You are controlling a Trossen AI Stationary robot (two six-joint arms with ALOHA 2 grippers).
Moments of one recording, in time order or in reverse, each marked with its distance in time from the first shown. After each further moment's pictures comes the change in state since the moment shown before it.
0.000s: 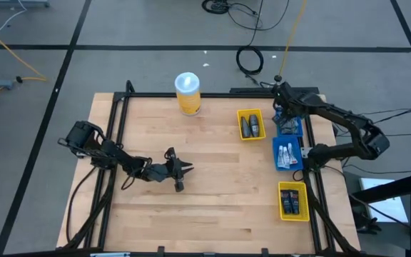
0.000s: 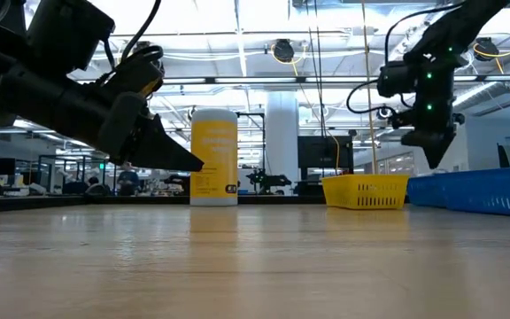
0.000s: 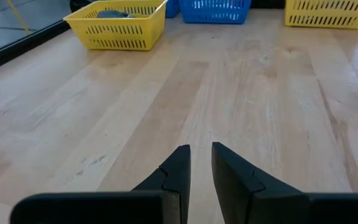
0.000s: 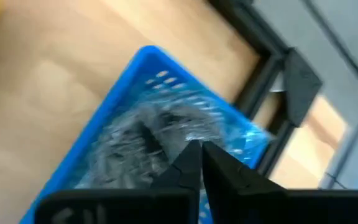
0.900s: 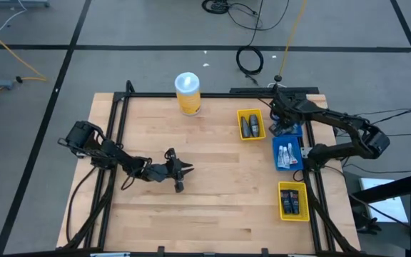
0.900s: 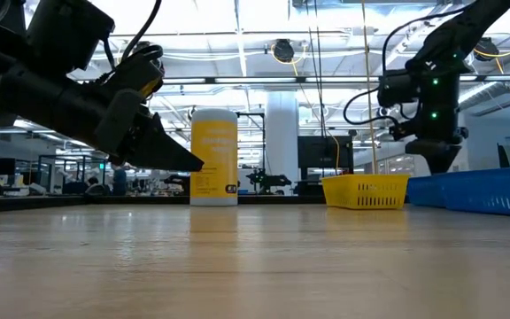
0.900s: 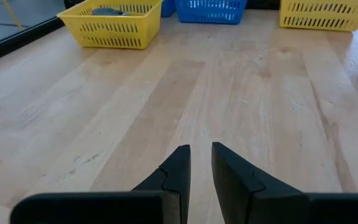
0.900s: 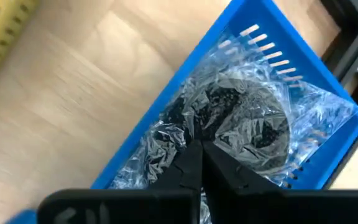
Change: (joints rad) left arm 0.001 0.000 0.000 0.001 0.018 -0.018; right arm 0.090 0.004 -0.095 0.011 -0.084 0.080
